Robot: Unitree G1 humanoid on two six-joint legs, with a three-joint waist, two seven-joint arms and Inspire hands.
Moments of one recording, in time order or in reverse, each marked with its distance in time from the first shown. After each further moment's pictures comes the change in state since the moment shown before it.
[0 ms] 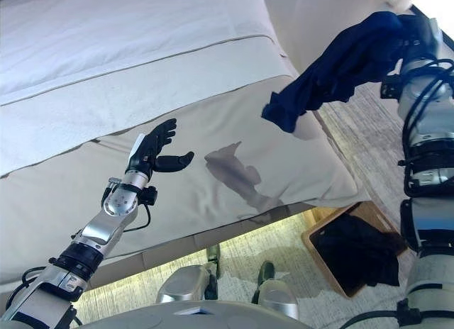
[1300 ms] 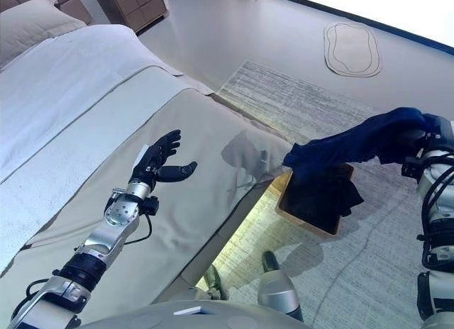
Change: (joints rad) left arm 0.067 -0.051 0.033 0.002 -0.004 -0.002 -0.073; right arm 0.586 0.067 -0.255 -0.102 0.071 0.010 -0.046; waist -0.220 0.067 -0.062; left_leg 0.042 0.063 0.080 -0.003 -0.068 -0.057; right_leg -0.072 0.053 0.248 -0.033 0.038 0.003
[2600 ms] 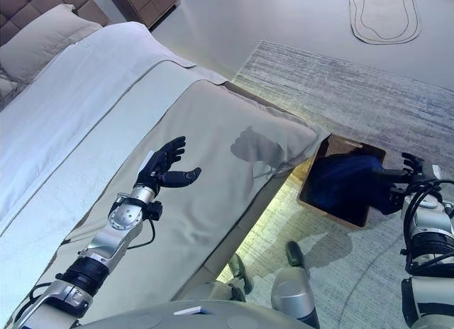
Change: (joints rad) left arm 0.019 -0.017 -0.016 -0.021 0.000 0.027 -0.006; right arm -0.009 0.056 0.048 0.220 -0.067 0.021 -0.033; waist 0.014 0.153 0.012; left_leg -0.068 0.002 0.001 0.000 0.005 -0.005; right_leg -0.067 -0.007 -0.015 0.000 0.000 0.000
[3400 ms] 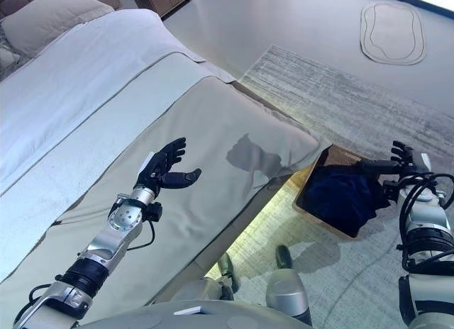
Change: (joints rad) left arm 0.020 -0.003 0.004 -0.001 0.001 0.000 -0.008; right arm 0.008 0.066 0.001 -0.085 -0.019 -0.037 0.055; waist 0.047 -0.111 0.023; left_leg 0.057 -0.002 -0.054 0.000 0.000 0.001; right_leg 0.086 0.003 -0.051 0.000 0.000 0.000
